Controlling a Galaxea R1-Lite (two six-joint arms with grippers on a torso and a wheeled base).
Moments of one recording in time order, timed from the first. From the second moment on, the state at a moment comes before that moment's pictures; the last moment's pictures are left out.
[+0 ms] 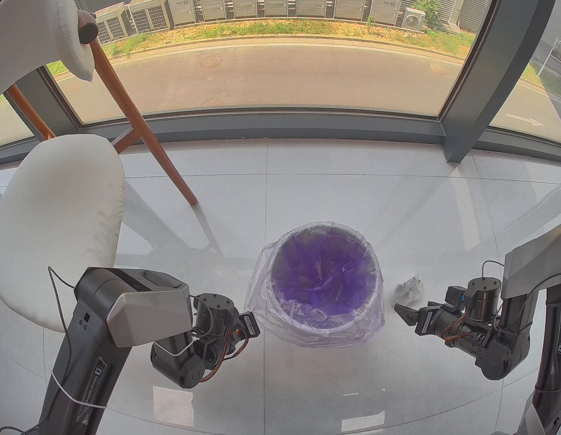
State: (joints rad) left arm -0.49 2.63 -0.87 -1.28 0.14 -0.58; right arm 0.24 2.30 -0.26 -1.55 0.08 0.28
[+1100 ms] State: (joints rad) left arm -0.49 2.60 -1.11 -0.80 0.26 -0.47; right arm 0.24 2.30 -0.19 -1.55 0.08 0.28
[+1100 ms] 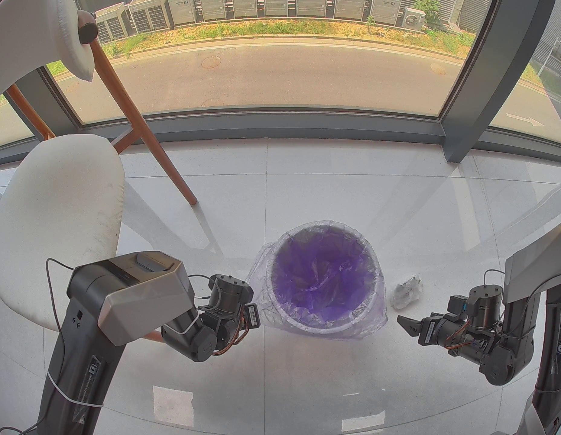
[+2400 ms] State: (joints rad) left arm -0.55 2.39 -0.74 -1.09 0.22 -0.19; right arm 0.26 2.46 -0.43 -1.55 0.11 0.04
